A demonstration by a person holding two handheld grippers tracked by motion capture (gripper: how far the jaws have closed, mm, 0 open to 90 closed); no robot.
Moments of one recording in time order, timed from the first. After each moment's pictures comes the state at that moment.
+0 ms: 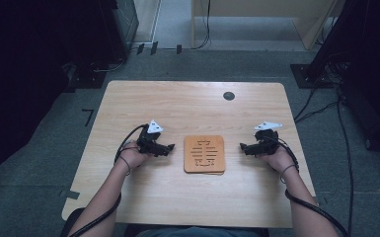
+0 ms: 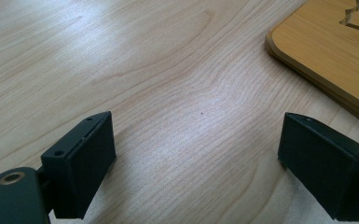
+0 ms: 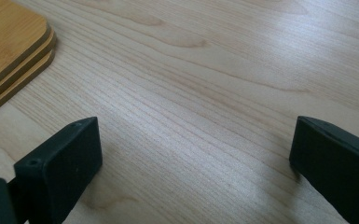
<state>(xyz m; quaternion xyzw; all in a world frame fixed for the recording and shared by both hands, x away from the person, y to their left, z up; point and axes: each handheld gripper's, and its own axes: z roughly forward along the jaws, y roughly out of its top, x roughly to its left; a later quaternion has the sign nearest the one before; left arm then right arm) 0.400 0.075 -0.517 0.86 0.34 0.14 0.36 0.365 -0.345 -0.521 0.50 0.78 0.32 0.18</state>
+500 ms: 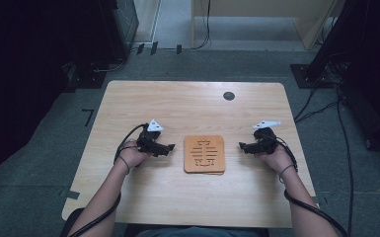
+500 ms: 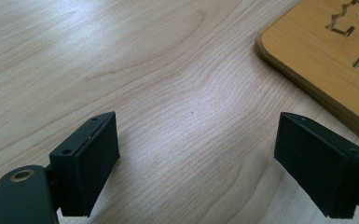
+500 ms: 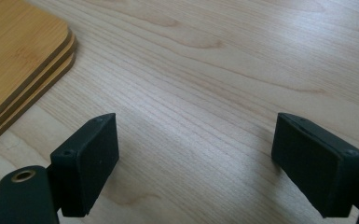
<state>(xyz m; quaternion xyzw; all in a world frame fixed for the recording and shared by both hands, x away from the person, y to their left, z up) 0.399 0.075 -0.510 0.86 0.35 0.12 0.36 0.366 -0.339 -0.512 0.50 0.79 0.31 0.16</state>
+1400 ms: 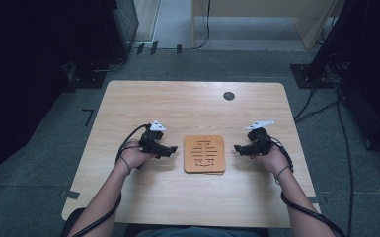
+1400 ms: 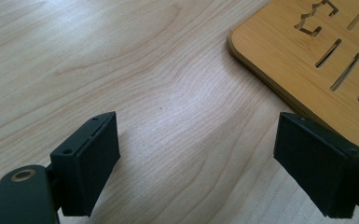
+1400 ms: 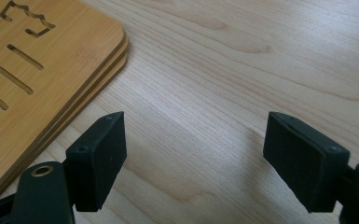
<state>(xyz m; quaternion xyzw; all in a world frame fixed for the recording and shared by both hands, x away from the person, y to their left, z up) 0.392 0.065 -0.502 0.87 0.35 0.08 0.34 0.359 -0.318 -0.501 0.49 0.81 0.30 0.13</state>
